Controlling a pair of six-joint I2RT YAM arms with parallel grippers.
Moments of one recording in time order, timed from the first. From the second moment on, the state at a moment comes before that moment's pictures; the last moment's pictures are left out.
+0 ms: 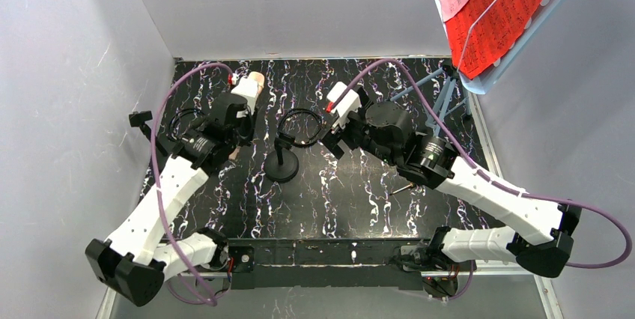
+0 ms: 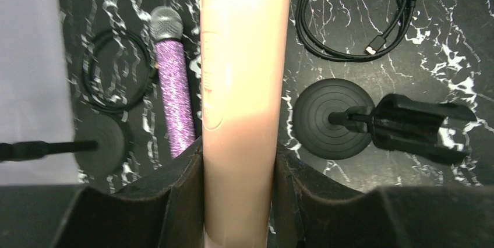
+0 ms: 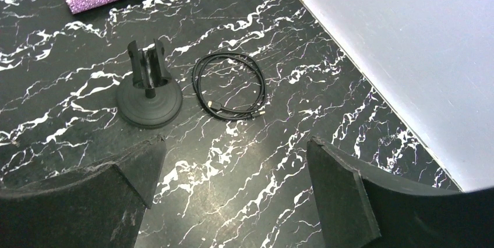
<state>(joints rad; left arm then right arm) -0.48 1.07 1.13 -0.75 -0.36 -0.03 1.06 1.16 1.27 -0.40 0.25 -0.24</state>
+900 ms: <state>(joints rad) -0.24 1.52 0.95 -0.52 -0.33 -0.14 1.06 0.91 0.82 -0.11 0.50 -0.29</state>
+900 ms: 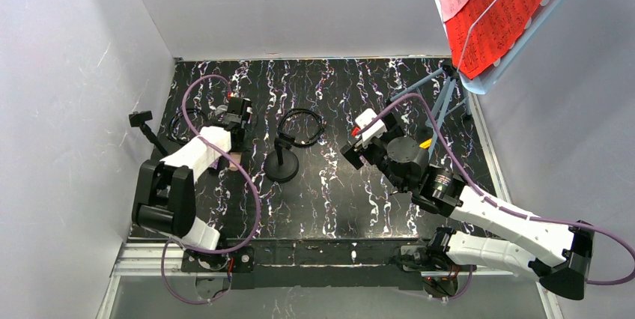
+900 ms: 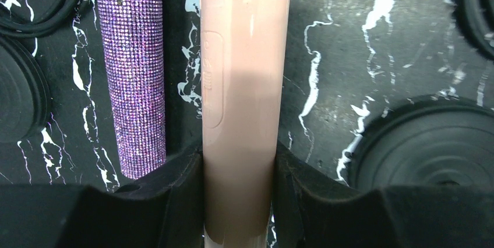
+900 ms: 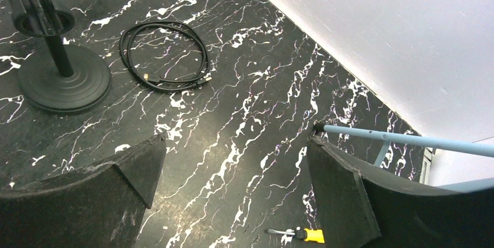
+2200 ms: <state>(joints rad) -0.18 1.62 0.95 -0.50 -0.48 -0.14 1.06 0.90 0.84 -0.14 0.48 -0.29</state>
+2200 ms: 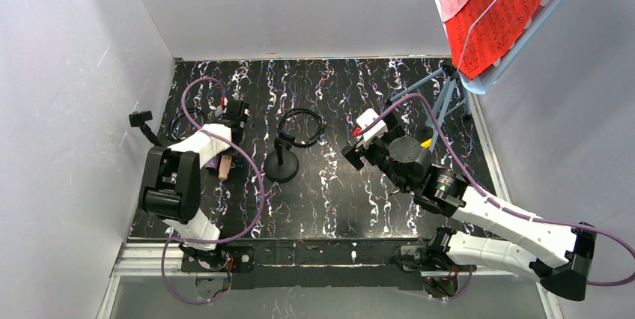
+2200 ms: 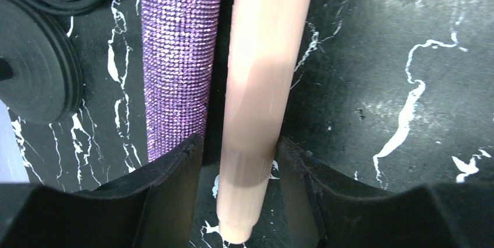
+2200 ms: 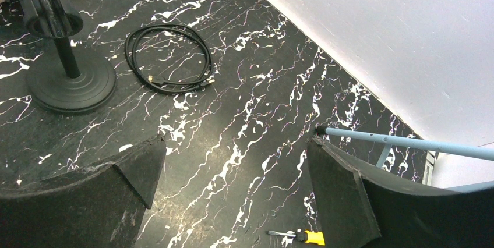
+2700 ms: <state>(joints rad) -0.16 1.66 1.05 -0.48 -0.50 -0.14 1.06 0.88 0.84 -0.17 0.48 -0.26</state>
